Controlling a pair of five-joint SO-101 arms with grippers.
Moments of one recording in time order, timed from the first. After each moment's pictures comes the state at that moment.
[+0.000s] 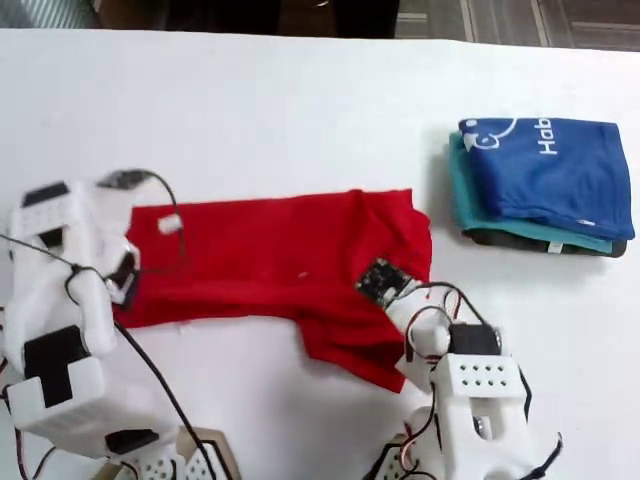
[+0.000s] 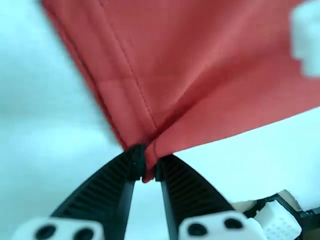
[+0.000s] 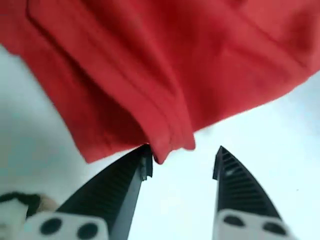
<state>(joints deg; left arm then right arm) -30.2 4.1 19.4 86.5 -32.8 -3.3 -55.9 75.2 68.8 51.1</state>
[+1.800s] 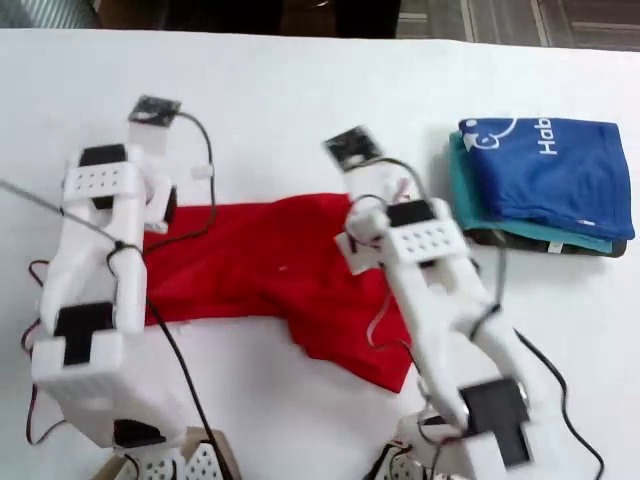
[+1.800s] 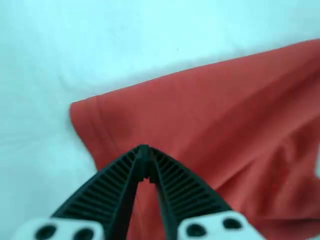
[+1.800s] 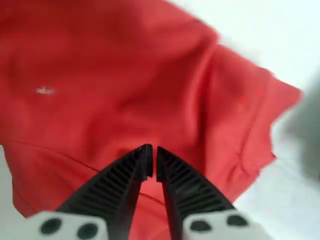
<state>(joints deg) -16.4 14.5 8.2 67.6 -16.0 -18.7 -6.2 29.6 59.0 15.8</state>
